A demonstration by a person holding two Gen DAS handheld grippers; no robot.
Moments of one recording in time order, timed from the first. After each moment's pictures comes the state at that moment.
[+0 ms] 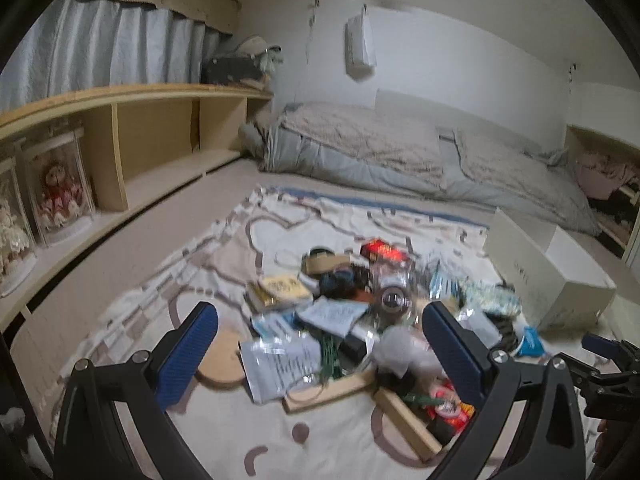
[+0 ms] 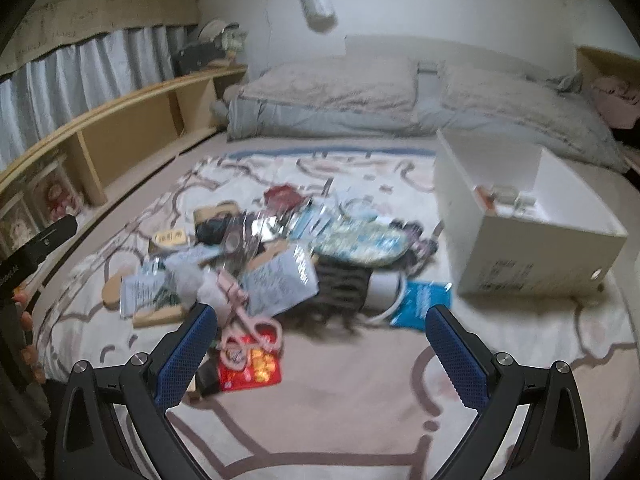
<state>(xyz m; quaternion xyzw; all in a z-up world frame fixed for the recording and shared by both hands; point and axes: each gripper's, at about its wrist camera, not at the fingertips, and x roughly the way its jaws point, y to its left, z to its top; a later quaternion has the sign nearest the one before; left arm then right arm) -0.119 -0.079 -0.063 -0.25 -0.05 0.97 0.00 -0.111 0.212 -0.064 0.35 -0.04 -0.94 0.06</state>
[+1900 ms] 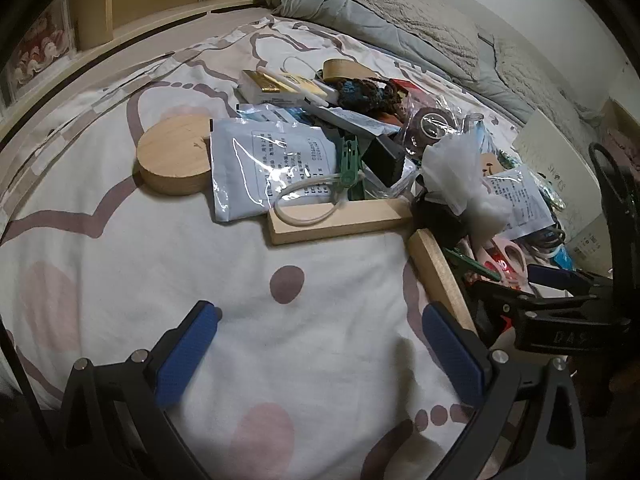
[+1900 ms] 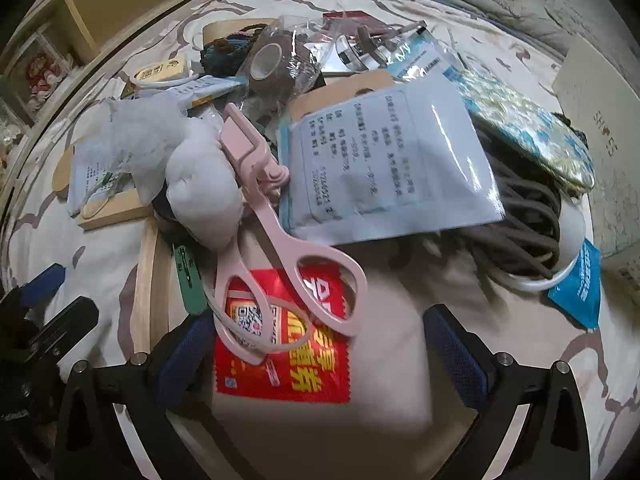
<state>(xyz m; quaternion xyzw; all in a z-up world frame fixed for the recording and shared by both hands) -0.133 -0.080 -0.177 -0.47 -0.12 0.87 0.01 -0.200 0.144 -0.163 0.56 0.05 -0.82 0.13</state>
